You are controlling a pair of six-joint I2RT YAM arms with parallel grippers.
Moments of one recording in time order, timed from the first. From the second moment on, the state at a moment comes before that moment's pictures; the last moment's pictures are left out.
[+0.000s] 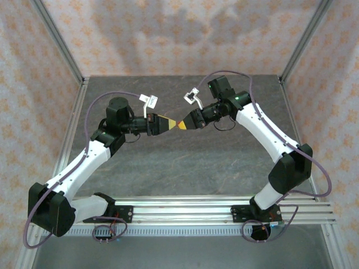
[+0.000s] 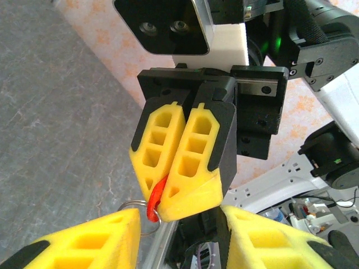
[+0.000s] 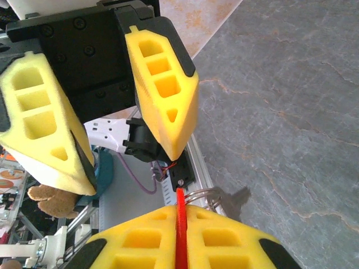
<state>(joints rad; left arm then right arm) -0.35 1.18 0.92 0.04 0.97 -0.65 0.49 1.60 1.55 -0.92 -1.09 0.01</state>
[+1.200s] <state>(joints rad) -0.39 1.20 0.90 0.17 0.98 -0.73 0.49 1.58 1.54 -0.90 -1.14 0.02</state>
